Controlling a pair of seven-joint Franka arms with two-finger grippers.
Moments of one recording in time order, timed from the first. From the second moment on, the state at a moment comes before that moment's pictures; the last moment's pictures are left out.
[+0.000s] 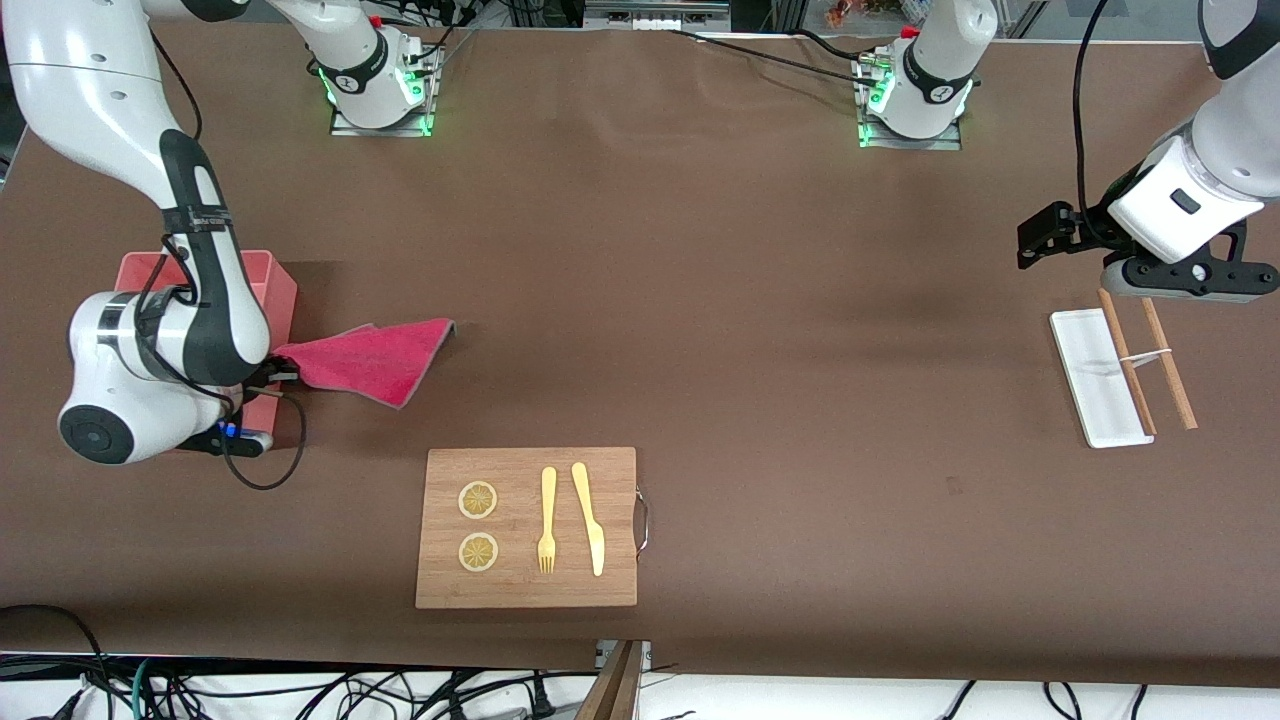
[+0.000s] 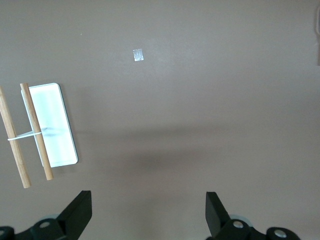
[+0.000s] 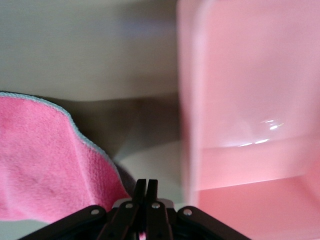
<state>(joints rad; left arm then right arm) -0.19 0.04 0.10 -1.60 -0.01 1.57 -0.05 -0.01 0.70 -0.02 -1.42 -0.11 1.60 0.06</state>
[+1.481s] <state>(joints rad) -0.19 0.05 0.12 -1.58 0.03 1.53 0.09 0.47 0.72 -0.01 -1.37 0.12 1.76 0.82</state>
